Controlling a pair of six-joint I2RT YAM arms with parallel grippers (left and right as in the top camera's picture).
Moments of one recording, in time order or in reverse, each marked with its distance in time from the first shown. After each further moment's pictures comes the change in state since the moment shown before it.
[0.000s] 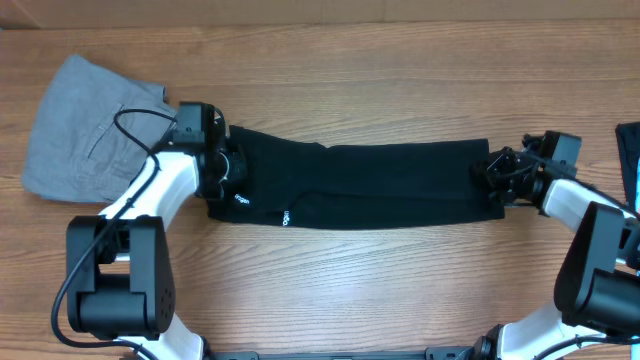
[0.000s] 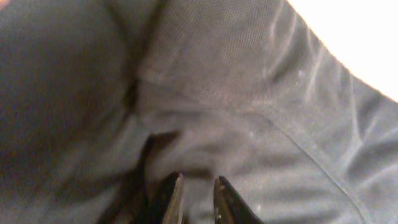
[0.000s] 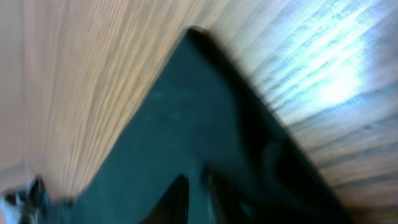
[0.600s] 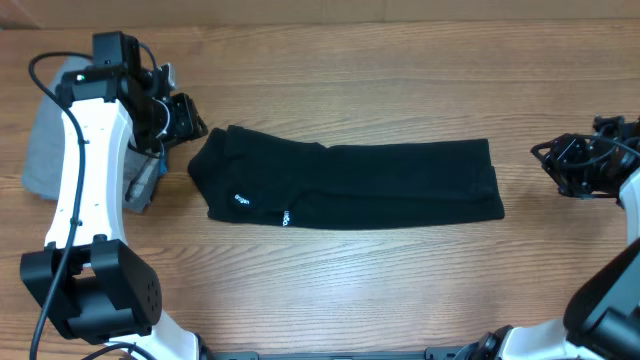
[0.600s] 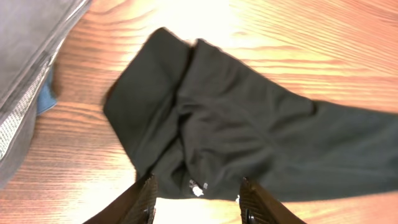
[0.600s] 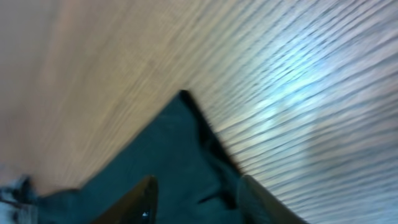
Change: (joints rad) left arm 0.158 0.005 0.572 -0.627 0.099 0.221; right arm -0.235 -0.100 0.296 -0.514 0.015 -0.348
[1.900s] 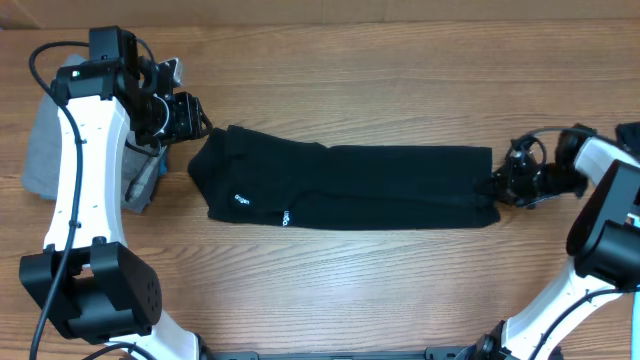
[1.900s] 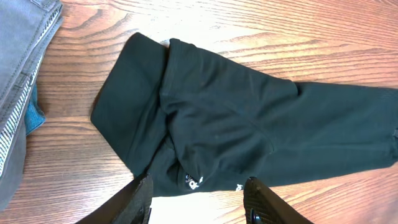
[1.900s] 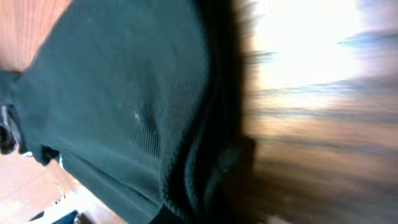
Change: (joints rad) left arm 0.000 0.000 0.028 -0.034 0.048 0.122; right arm 0.117 0.401 0.129 -0.284 -0.100 -0.391
